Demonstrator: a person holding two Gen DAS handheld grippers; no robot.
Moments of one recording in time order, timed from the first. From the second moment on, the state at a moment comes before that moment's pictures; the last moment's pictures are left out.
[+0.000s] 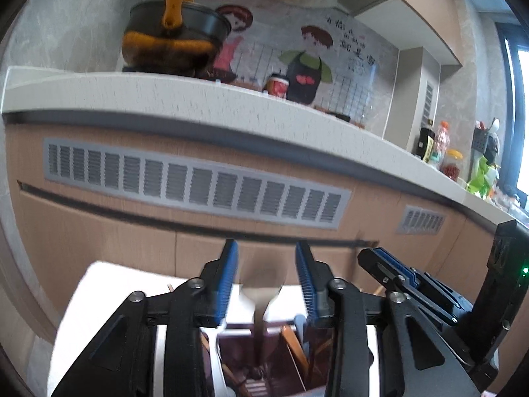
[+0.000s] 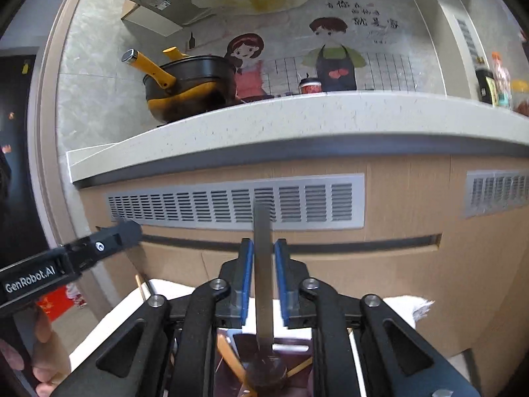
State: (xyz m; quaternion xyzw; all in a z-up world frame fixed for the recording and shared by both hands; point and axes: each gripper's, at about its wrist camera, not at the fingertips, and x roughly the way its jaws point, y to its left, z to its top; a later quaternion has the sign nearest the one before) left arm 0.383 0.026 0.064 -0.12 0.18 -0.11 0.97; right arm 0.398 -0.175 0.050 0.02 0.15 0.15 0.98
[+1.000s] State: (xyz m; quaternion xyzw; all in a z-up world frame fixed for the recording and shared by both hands) left arm 0.132 0.019 0.015 -0.03 0.25 -0.03 0.97; right arm 0.162 -0.208 0.021 -0.02 0.27 0.07 0.96
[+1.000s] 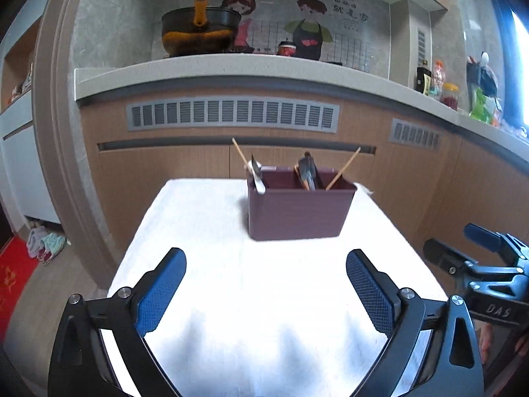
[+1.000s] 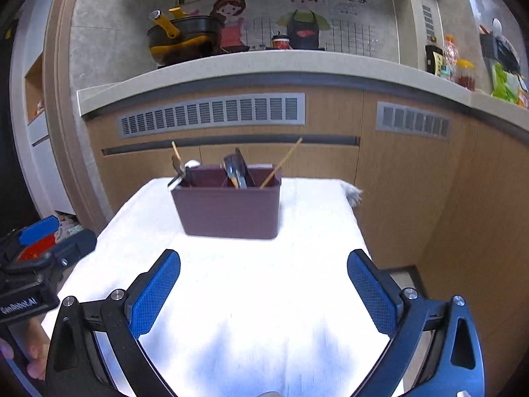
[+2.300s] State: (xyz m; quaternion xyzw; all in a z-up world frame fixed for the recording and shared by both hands) left arm 0.123 0.014 0.017 -0.03 0.26 -0.02 0.96; right arm 0.153 -0.220 0.016 -0.01 0.28 0.07 0.96
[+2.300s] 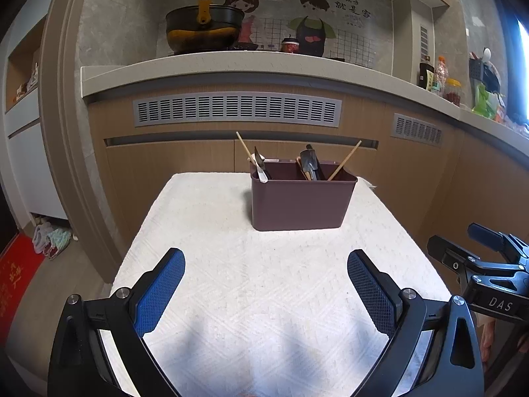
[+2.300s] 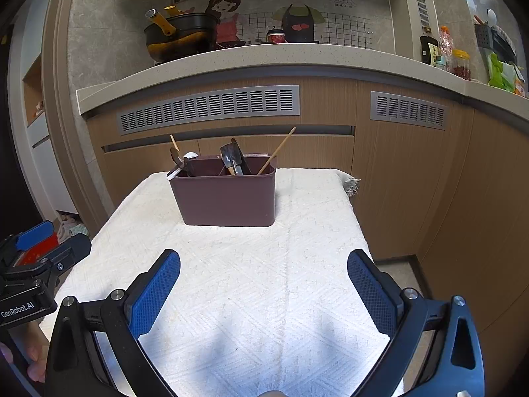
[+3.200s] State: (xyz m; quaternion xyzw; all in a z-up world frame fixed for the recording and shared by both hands) left arm 0.124 0.013 0.013 -0.02 0.27 -0.03 0.96; right arm 0.153 -0.219 0.014 -0.01 0.28 0.07 0.96
